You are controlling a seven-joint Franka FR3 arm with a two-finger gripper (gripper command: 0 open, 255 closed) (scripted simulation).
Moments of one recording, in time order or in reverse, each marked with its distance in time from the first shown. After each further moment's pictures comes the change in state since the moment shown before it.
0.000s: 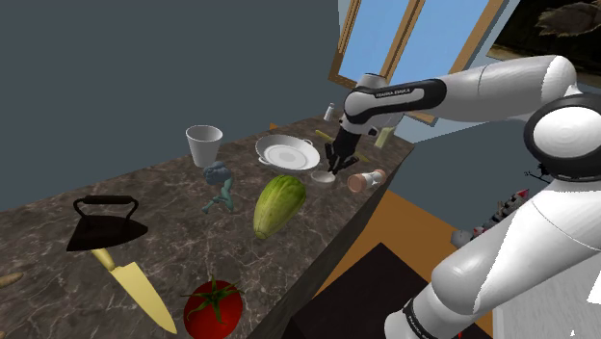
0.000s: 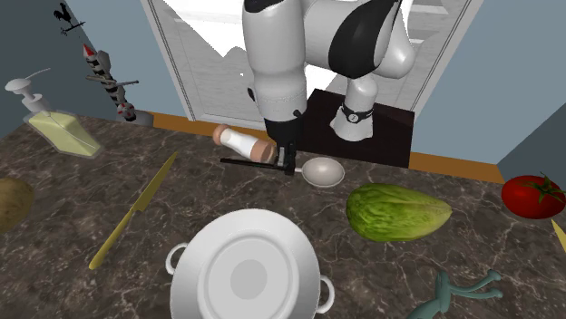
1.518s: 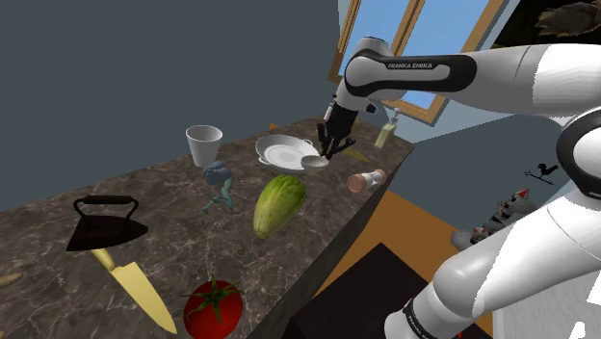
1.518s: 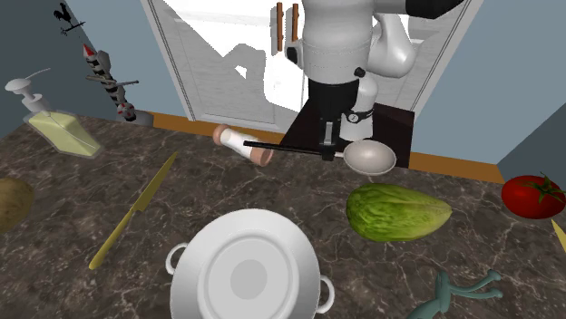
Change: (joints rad) arm 0.061 -0.108 0.081 0.114 0.019 -0.206 0.156
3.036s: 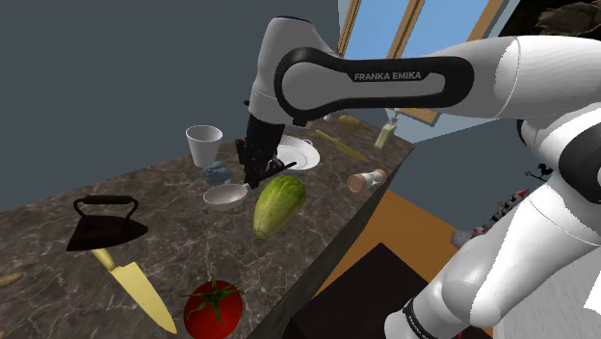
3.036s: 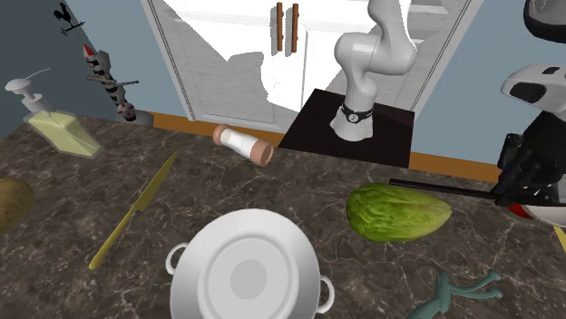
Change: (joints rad) arm 0.229 0.138 0.351 0.152 -0.002 0.051 0.580
